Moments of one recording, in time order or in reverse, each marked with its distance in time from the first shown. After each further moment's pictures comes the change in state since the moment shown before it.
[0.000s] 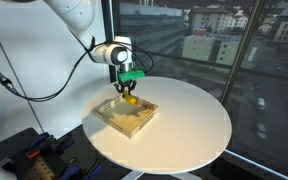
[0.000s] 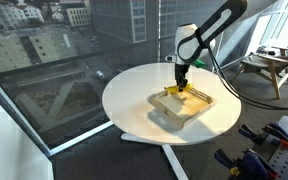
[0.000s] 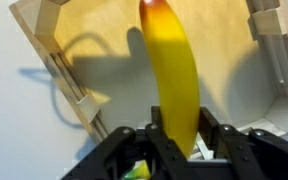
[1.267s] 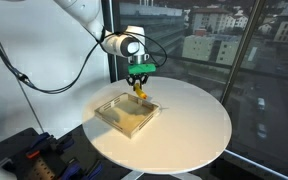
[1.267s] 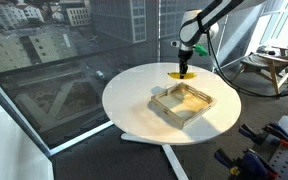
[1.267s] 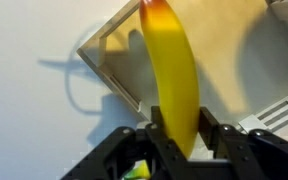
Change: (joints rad) arm -0.034 -0.006 -0.058 0.132 0.107 -0.079 0.067
